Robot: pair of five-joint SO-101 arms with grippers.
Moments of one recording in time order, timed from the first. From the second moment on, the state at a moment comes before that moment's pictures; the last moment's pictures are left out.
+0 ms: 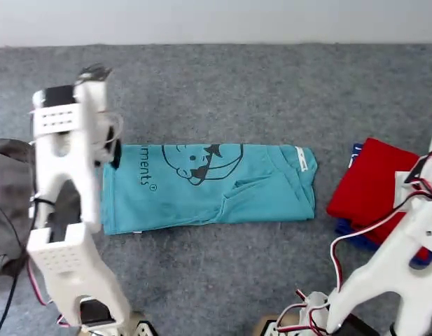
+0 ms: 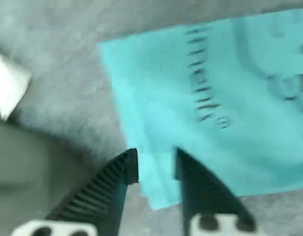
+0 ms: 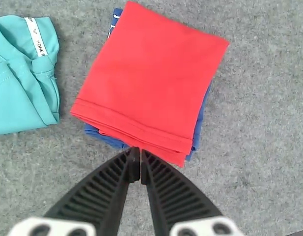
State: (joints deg) left arm -14.3 25.2 -21.5 99.2 -8.2; right arm 33.6 -26.8 -5.6 99.6 29.5
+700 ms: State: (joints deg) left arm -16.9 26.2 2.6 75.6 -9.5; right arm 33.6 -26.8 -5.5 99.6 29.5
